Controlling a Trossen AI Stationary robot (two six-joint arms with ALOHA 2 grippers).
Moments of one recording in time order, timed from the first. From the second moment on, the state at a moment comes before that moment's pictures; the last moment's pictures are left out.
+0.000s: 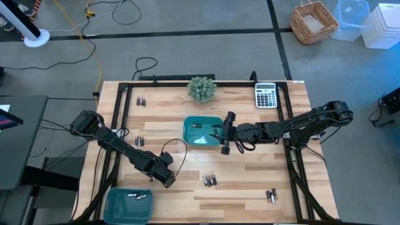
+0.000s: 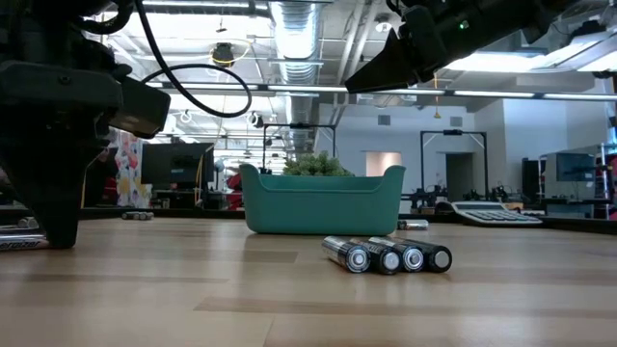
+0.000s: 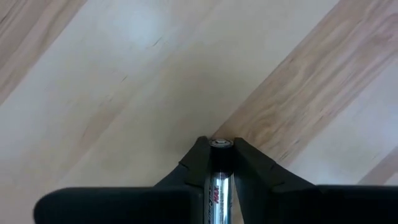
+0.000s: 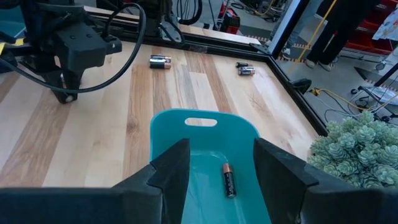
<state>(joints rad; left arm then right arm) -0.52 1.70 0.91 -0.57 -0.14 -1.26 0.14 1.38 0.74 0.27 0.42 -0.10</state>
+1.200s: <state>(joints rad) -0.60 1.30 0.91 -0.57 0.08 -1.10 0.14 1.38 0.74 0.27 0.42 -0.10</state>
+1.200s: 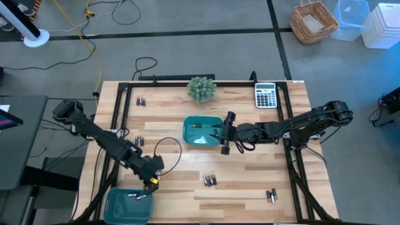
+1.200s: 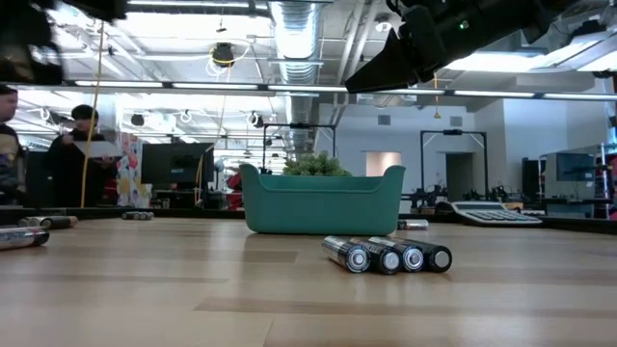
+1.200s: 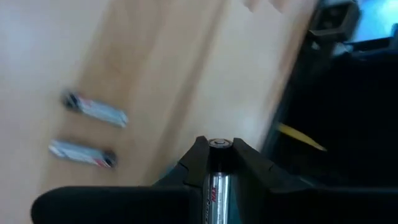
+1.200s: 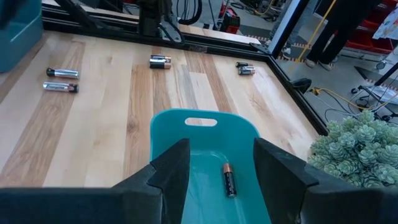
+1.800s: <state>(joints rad) -0.87 1.40 0.91 -0.59 0.04 -1.70 0.14 1.40 0.74 0.26 0.42 -0.09</state>
